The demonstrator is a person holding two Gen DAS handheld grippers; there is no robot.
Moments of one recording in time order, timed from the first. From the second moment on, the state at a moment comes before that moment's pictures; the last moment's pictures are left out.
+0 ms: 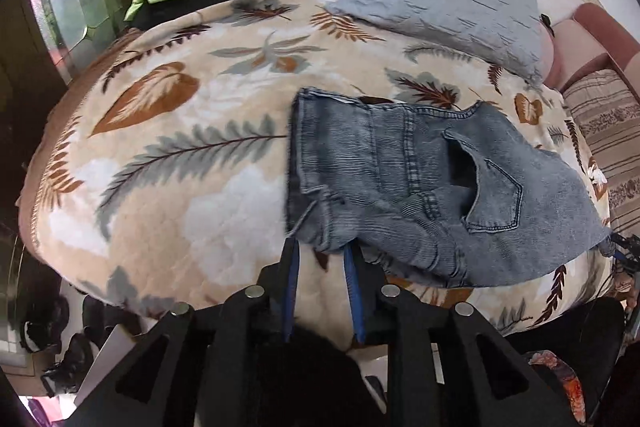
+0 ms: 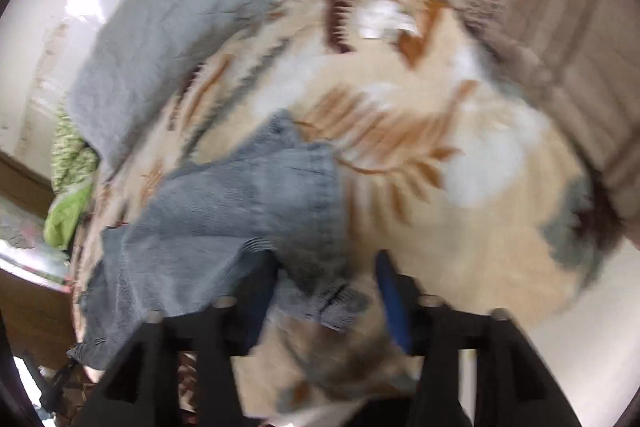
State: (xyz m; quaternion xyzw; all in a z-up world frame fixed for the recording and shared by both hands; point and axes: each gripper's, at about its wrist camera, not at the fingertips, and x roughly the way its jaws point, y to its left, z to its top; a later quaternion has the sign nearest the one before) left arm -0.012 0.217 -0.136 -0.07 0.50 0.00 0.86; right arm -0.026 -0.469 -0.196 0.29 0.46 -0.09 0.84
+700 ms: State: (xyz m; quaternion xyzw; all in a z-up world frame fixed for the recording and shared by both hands) left arm 0.034 0.081 -0.128 0.00 0.48 -0.08 0.87; right arm 0.067 -0.435 -0.228 0.29 0.47 -0.08 0.83
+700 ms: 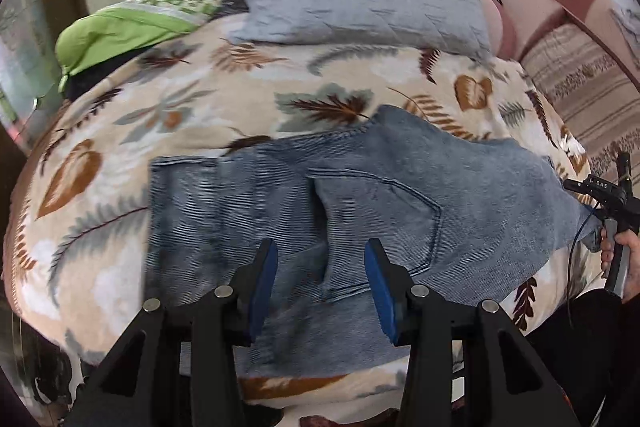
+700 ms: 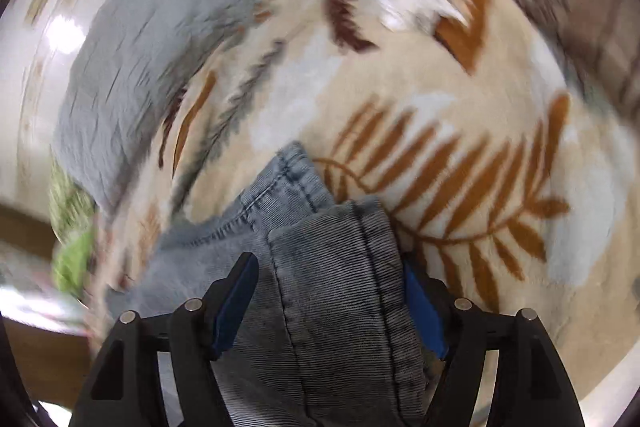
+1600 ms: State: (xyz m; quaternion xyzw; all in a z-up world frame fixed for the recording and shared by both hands) left arm 0.034 0.022 -0.202 0.14 0.49 -0.05 0.86; right arm 0.084 -0.463 -0.217 0.30 0.42 -0.09 0.85
